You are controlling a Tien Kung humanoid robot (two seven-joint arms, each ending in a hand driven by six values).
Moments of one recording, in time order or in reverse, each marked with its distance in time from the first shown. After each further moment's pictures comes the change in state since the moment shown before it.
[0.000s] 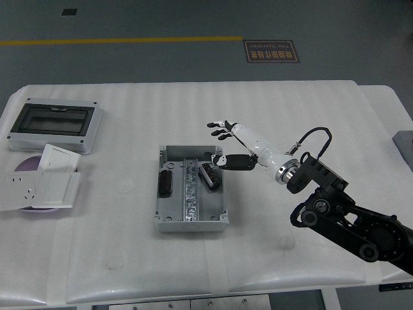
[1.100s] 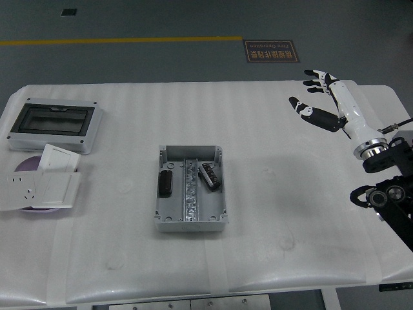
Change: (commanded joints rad) left arm -0.007 0.008 0.003 0.001 0.014 -0.002 -0.002; right arm -0.262 -0.064 0.487 0.093 -0.036 -0.019 0.025
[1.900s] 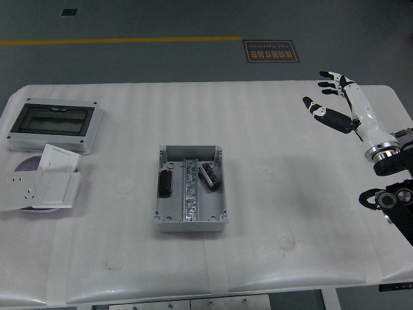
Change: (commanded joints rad) left arm 0.000 -0.004 -0.006 0.000 0.017 -0.002 0.001; right arm -0.036 -0.006 0.055 -0.007 -0.013 -0.006 0.003
